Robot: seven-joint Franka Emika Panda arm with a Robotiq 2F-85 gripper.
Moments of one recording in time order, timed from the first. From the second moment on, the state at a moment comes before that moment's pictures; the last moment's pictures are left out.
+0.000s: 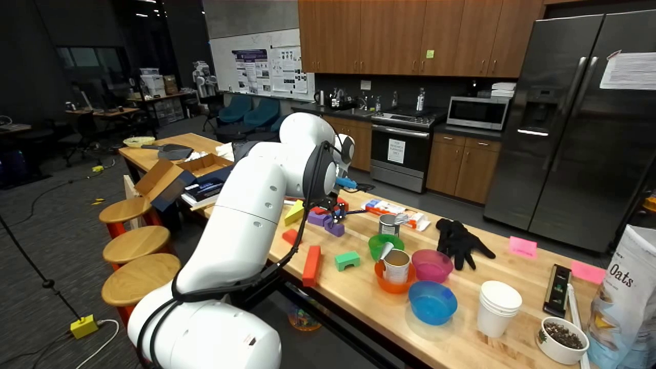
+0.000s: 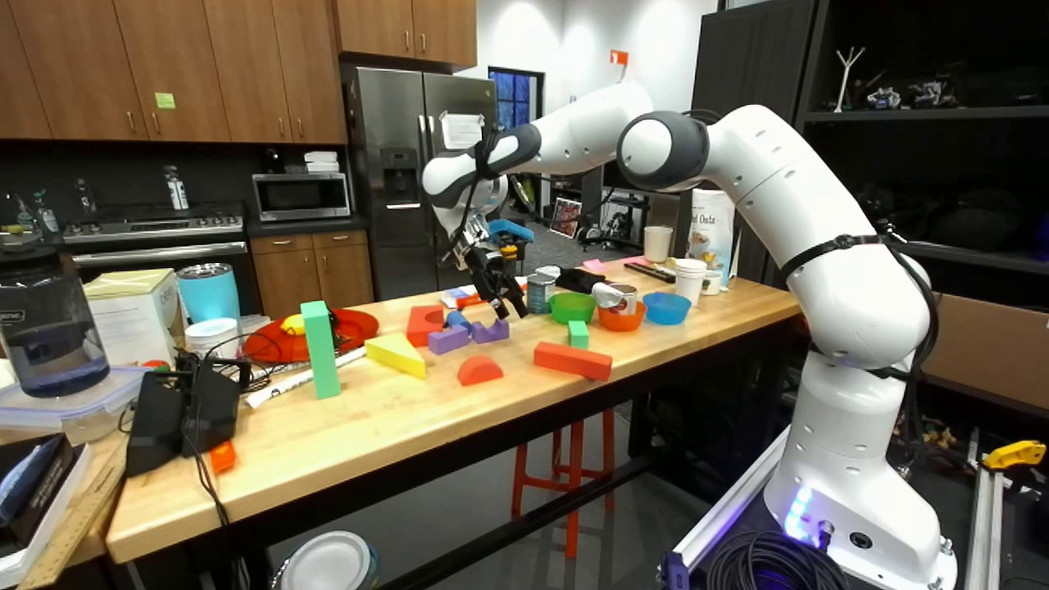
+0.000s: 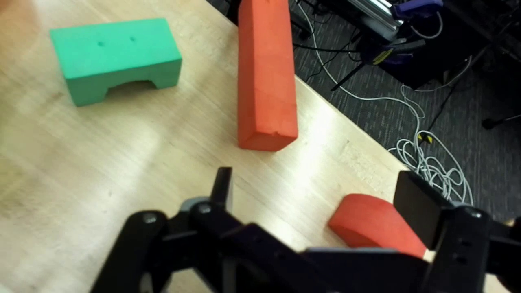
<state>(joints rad) 0.10 0.76 0.13 -1.18 0.05 1.20 -0.29</state>
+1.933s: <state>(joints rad) 0.15 0.76 0.10 -1.22 -0.23 2.12 -0.24</state>
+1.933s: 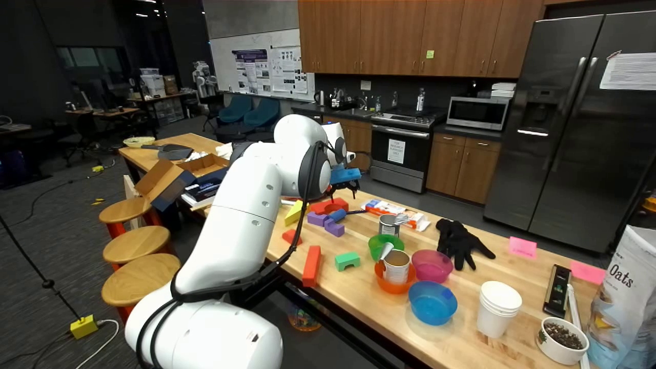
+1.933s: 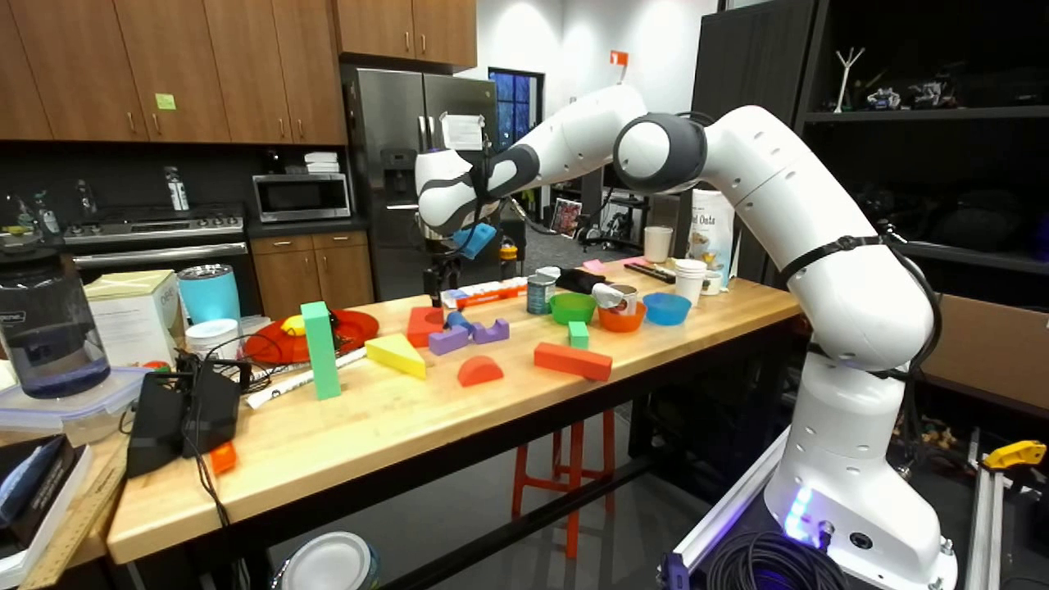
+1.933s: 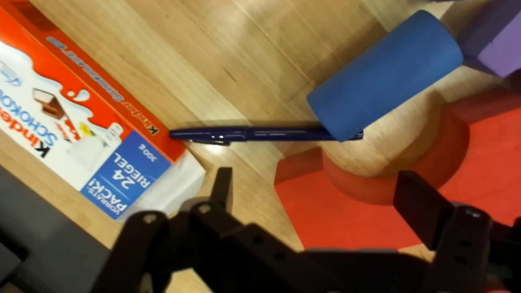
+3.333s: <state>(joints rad) 0.12 0.73 0.14 -1.38 -0.07 2.39 -0.25</state>
